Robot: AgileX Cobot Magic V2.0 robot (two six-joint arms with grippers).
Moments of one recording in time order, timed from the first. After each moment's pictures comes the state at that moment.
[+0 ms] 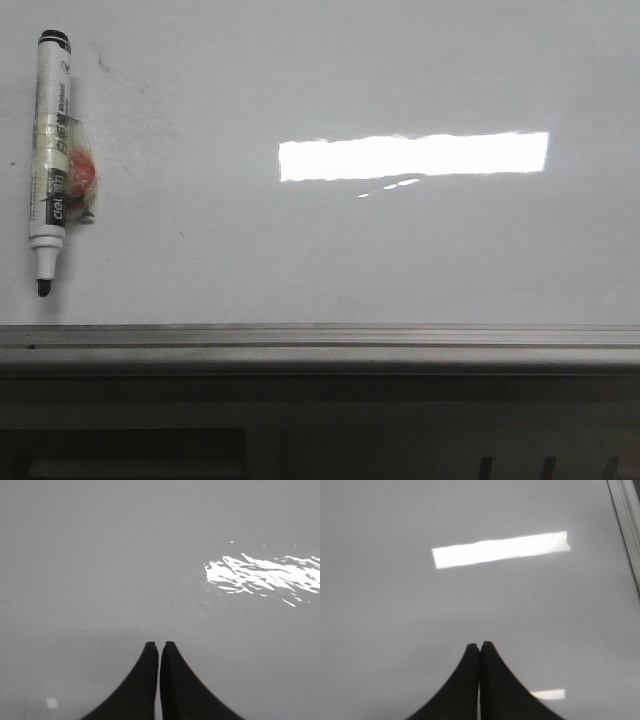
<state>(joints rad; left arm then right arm) 0.15 -0.01 0.00 -0.31 0.11 0.25 -0.02 0.03 0.01 0.07 0.09 0.04</state>
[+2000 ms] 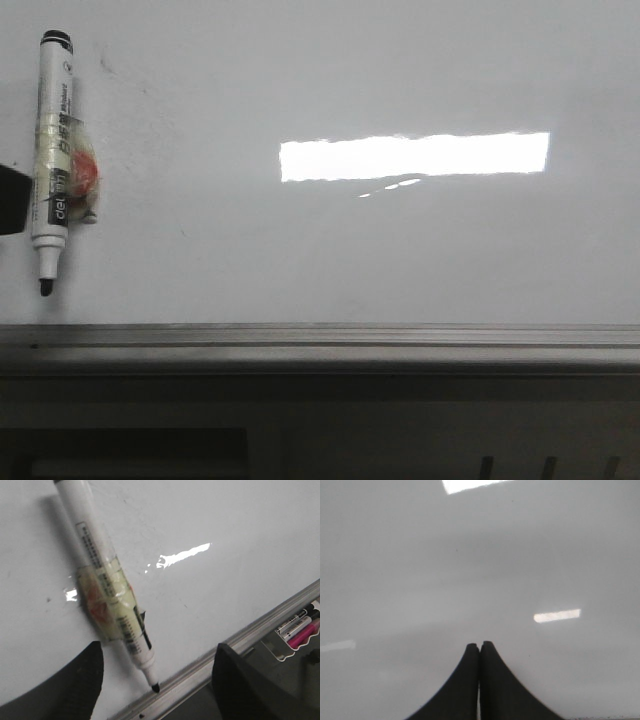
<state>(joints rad) -0.70 0.77 -0.33 -0.60 0.10 0.40 0.03 0.32 -0.26 0.16 0.38 0.04</state>
